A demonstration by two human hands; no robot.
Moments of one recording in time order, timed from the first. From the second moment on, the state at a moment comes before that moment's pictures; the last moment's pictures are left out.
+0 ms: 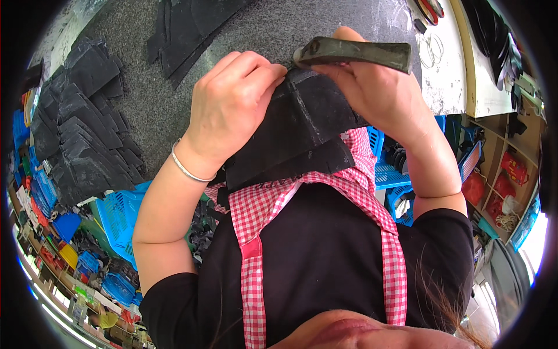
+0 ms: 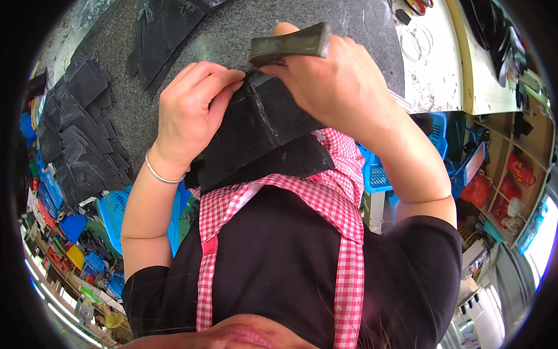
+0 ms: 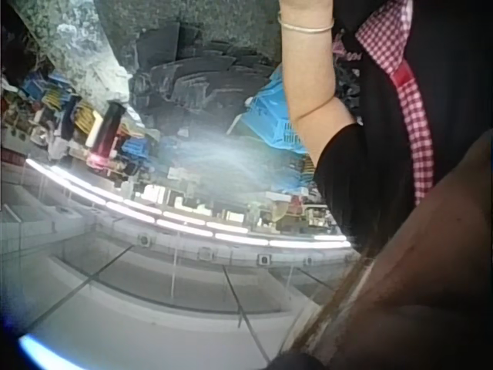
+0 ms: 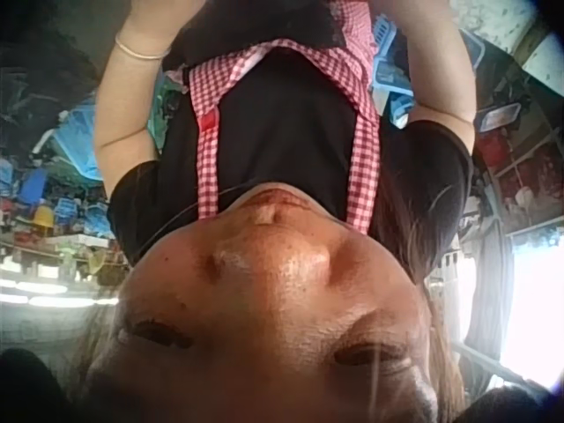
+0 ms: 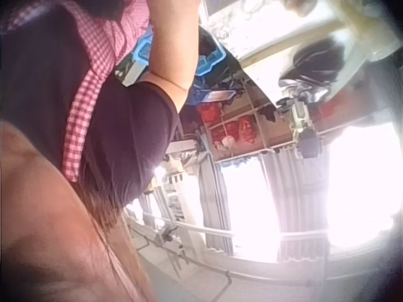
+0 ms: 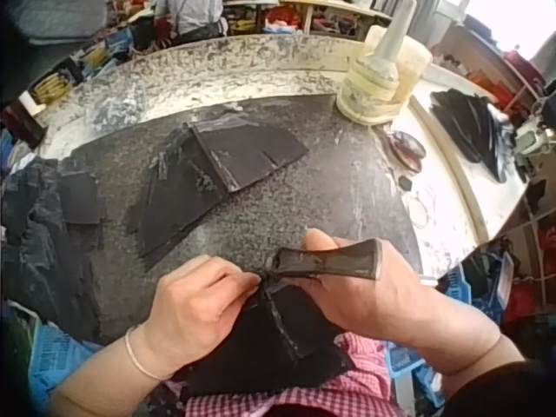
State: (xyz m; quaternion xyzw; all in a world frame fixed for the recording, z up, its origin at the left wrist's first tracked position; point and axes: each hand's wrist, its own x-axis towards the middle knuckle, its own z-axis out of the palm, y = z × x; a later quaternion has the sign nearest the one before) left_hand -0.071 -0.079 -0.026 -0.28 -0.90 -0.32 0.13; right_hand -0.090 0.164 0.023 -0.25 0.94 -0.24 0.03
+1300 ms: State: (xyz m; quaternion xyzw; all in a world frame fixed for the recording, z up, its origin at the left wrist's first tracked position) left_hand -0.037 -0.138 -0.022 -0.20 -0.89 -0.40 0.06; right_hand -0.087 0.115 0.023 -0.37 0.90 -0.22 0.03
